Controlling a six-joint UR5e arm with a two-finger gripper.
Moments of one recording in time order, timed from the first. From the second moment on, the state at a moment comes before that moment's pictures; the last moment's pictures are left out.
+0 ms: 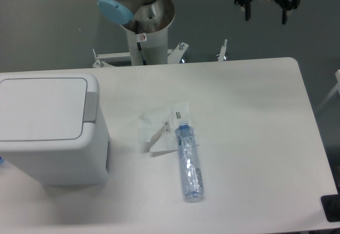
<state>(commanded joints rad) 3.04 -1.36 -1.81 -1.21 1.39 1.54</state>
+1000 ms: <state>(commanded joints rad) 2.55 -1.45 -1.75 -1.01 1.26 0.40</state>
